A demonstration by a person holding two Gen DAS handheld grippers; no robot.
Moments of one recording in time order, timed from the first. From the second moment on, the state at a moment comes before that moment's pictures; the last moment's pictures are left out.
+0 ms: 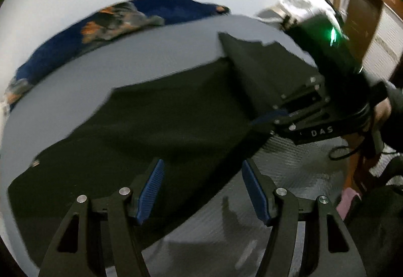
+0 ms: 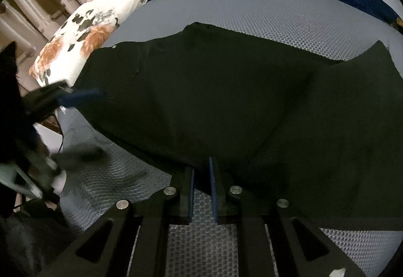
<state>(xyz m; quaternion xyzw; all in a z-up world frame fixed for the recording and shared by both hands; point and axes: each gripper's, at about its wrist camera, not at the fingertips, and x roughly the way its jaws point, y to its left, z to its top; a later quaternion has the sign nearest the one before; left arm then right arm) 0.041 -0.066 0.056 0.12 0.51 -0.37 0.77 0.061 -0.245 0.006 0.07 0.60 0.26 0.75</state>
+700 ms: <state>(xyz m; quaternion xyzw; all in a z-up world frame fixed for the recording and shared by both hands) 0.055 -0.110 0.030 0.10 0.55 -0.35 0.75 0.100 -0.421 -0.004 0.27 0.55 0.13 0.78</state>
